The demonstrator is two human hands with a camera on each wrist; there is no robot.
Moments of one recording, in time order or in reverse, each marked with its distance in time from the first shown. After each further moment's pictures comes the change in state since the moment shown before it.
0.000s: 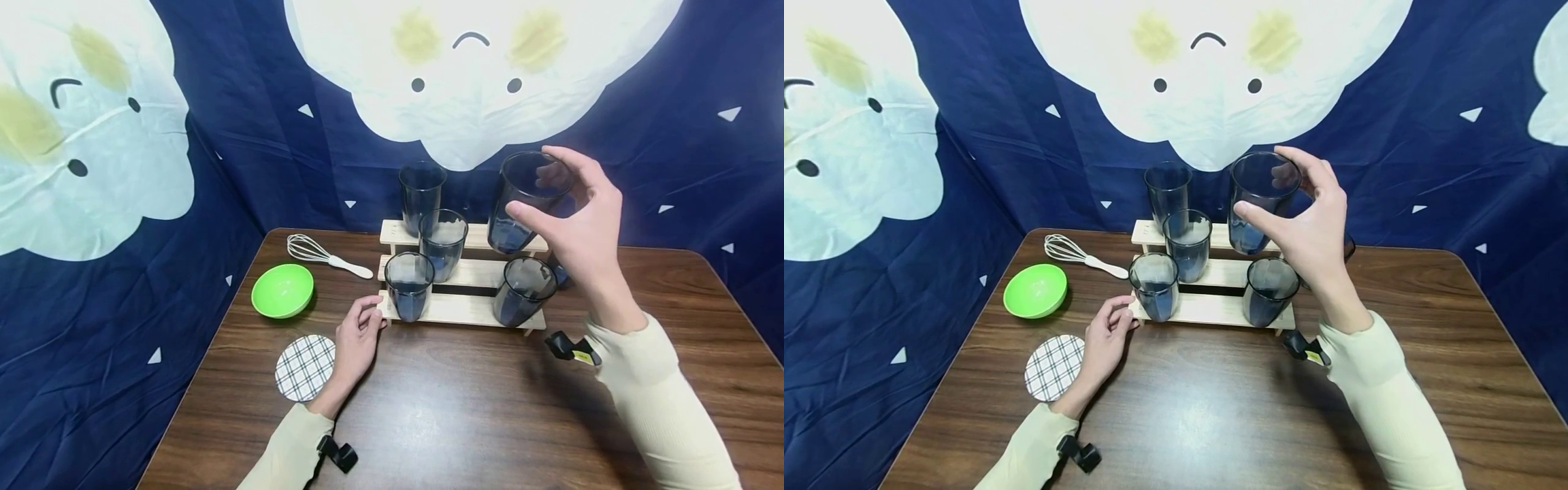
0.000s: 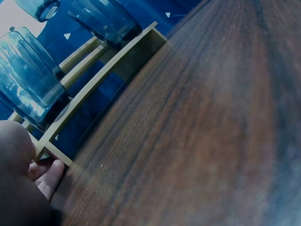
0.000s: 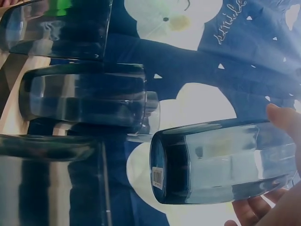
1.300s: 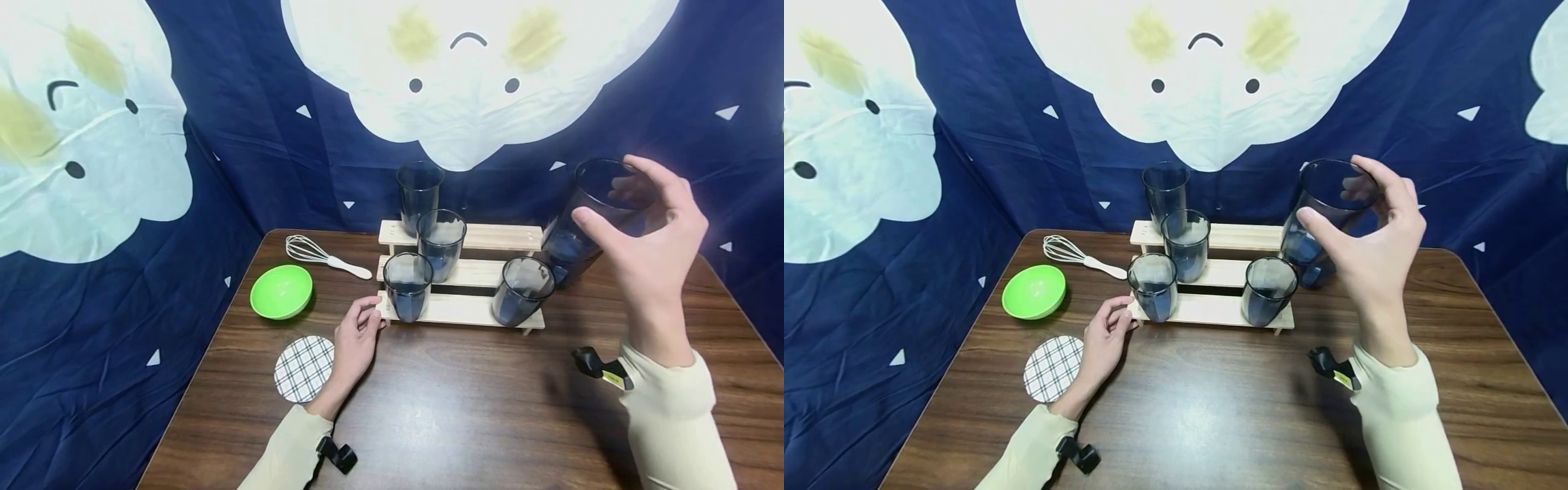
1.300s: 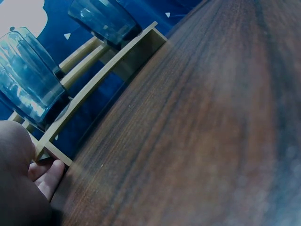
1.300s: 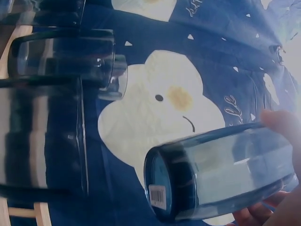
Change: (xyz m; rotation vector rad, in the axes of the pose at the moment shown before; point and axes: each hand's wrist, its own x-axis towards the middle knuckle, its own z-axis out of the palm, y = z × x) left_hand 0.000 0.001 0.000 -0.014 -0.008 0.012; right_hand -0.017 -0.001 -0.044 0.217 0.305 -0.090
